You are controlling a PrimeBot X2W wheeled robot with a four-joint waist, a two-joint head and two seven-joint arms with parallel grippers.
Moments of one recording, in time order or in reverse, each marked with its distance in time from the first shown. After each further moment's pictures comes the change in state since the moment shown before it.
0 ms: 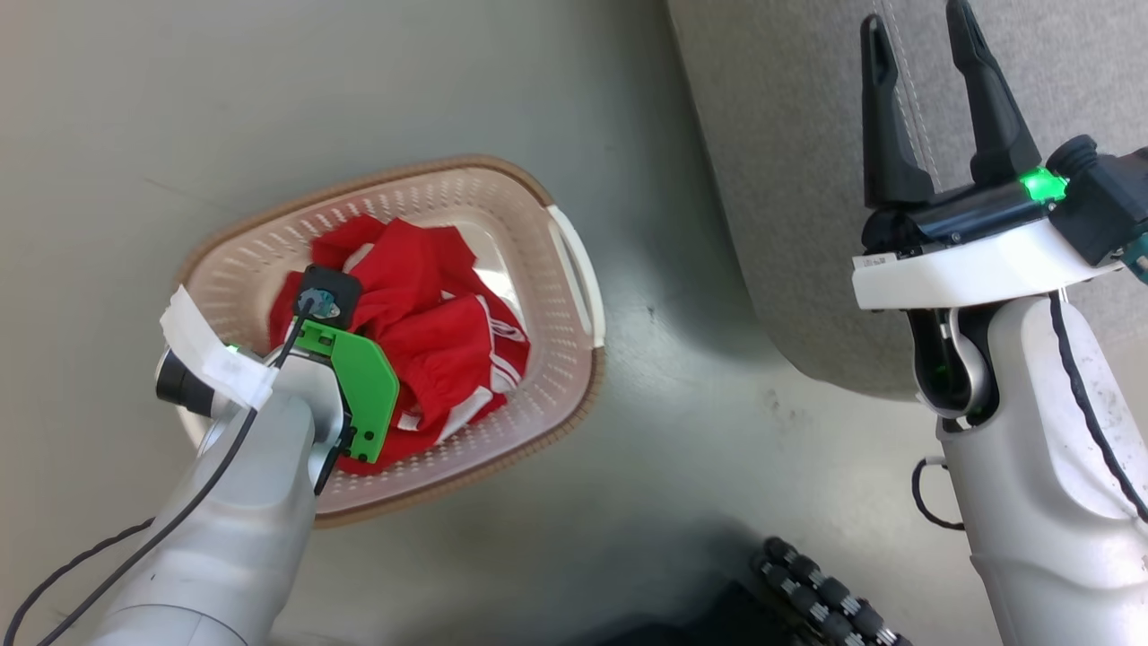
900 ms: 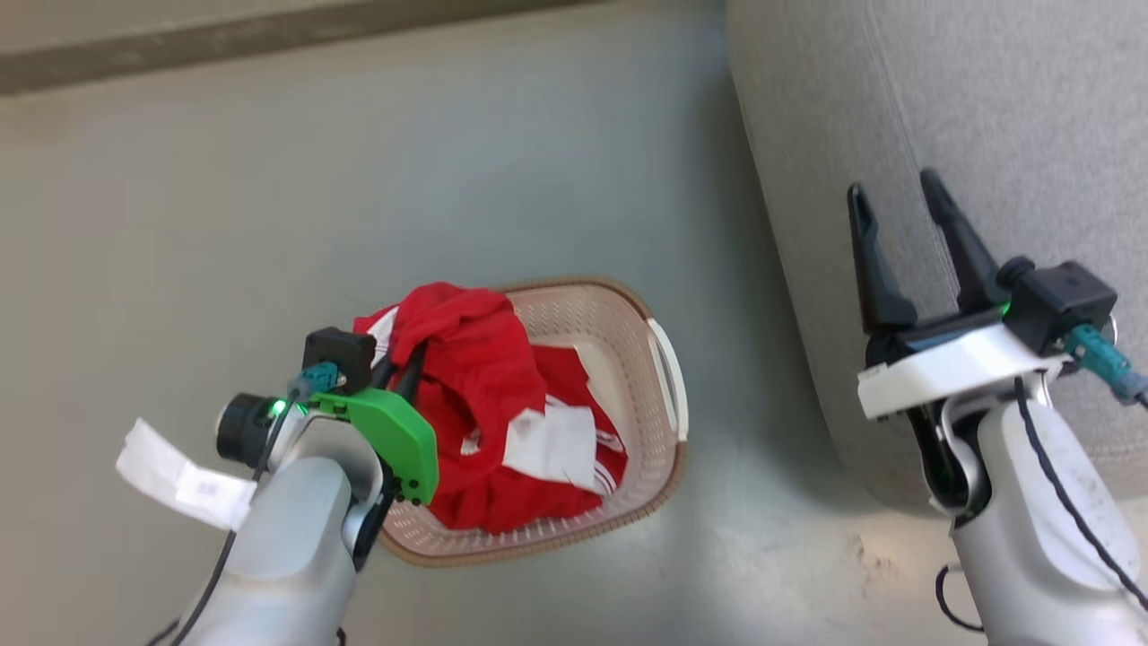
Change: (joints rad) left arm 0.170 -0.010 -0.008 -0.173 -0.202 -0.030 -0.264; right arm 0.160 -0.039 -0.011 0.139 -0.033 0.015 0.000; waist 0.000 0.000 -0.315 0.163
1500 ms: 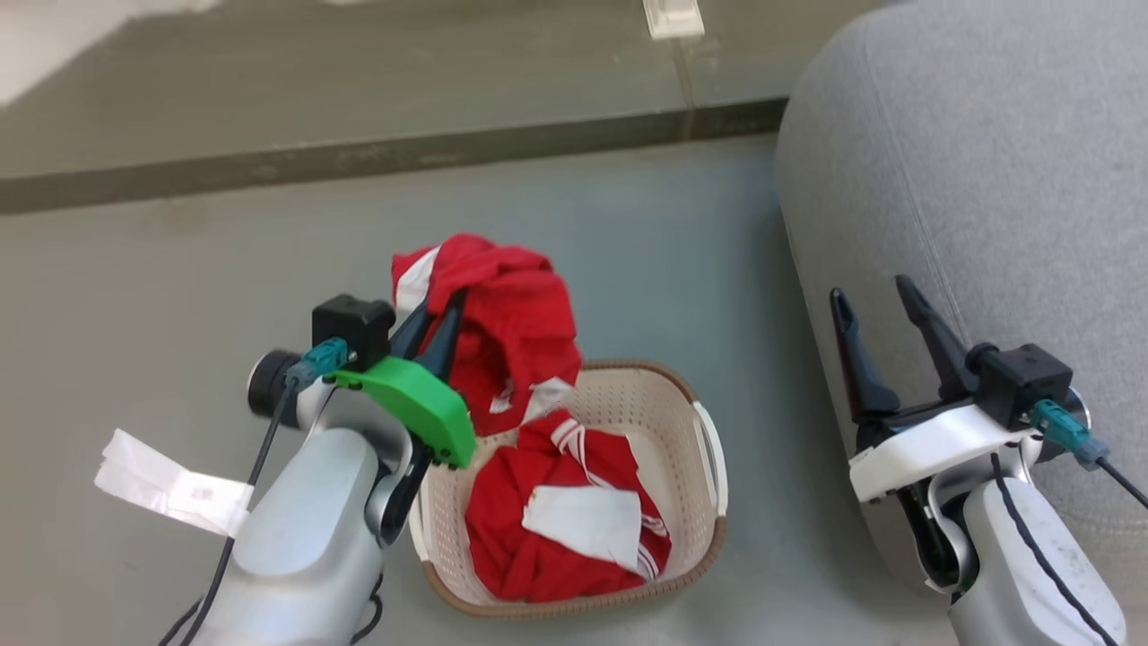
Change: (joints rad) left arm 0.042 -0.001 0.012 -0.245 -0.059 0.000 -0.021; right arm 0.127 -0.001 0.017 0.055 0.002 0.008 0.000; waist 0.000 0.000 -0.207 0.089
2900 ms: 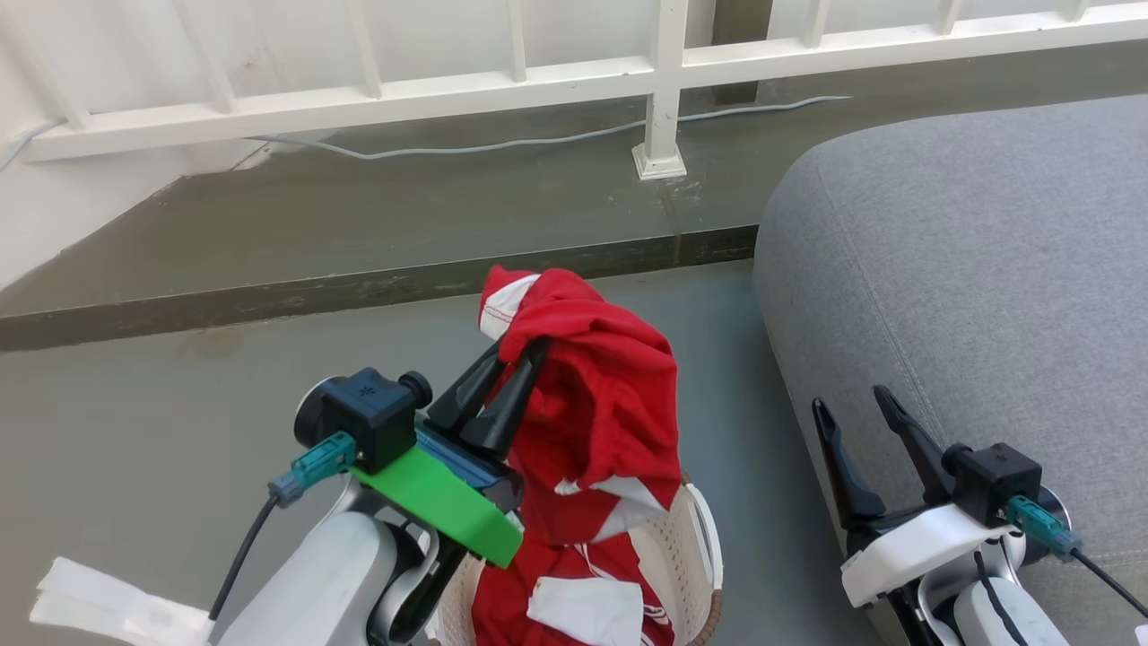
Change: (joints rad) left arm 0.226 0.140 -0.107 -0.620 -0.086 0.000 0.029; right arm 0.179 0.008 0.035 -0.031 0.003 -0.002 0.010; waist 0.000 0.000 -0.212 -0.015
